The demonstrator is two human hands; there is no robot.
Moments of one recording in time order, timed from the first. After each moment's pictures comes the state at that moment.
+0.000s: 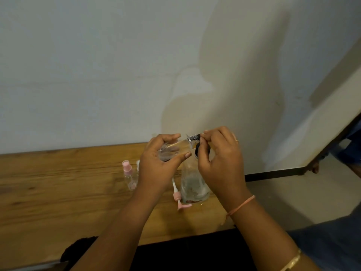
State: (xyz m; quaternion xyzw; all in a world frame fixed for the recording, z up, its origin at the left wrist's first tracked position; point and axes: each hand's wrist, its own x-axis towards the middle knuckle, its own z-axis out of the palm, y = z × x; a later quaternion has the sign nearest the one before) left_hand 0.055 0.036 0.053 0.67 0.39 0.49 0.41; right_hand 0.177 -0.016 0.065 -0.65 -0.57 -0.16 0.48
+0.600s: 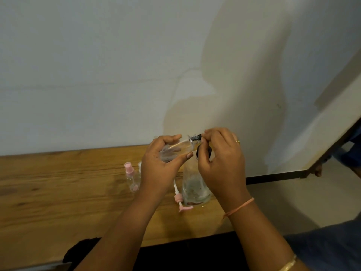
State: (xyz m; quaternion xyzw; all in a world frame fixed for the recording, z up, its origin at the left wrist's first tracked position) left_hand 0.056 0.033 0.058 0.66 0.38 0.50 0.41; right_hand 0.173 -0.016 0.071 -0.64 -0.57 -0.20 0.47
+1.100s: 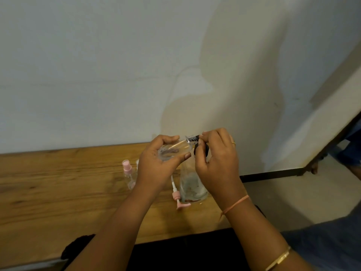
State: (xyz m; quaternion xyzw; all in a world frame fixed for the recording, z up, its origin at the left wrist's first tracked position) left_hand 0.054 0.035 0.058 0.68 0.37 0.48 0.42; right_hand 0.174 -0.017 0.064 -0.64 -0.57 -0.17 0.48
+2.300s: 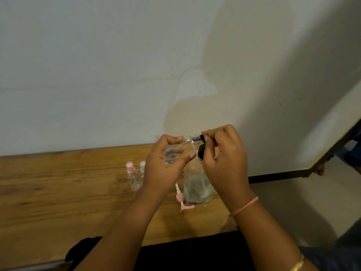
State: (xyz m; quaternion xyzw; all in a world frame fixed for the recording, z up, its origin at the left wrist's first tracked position) left_hand 0.057 0.029 0.059 0.68 0.35 0.49 0.42; right_hand 0.175 -0.016 0.073 -0.64 -0.56 -0.13 0.52
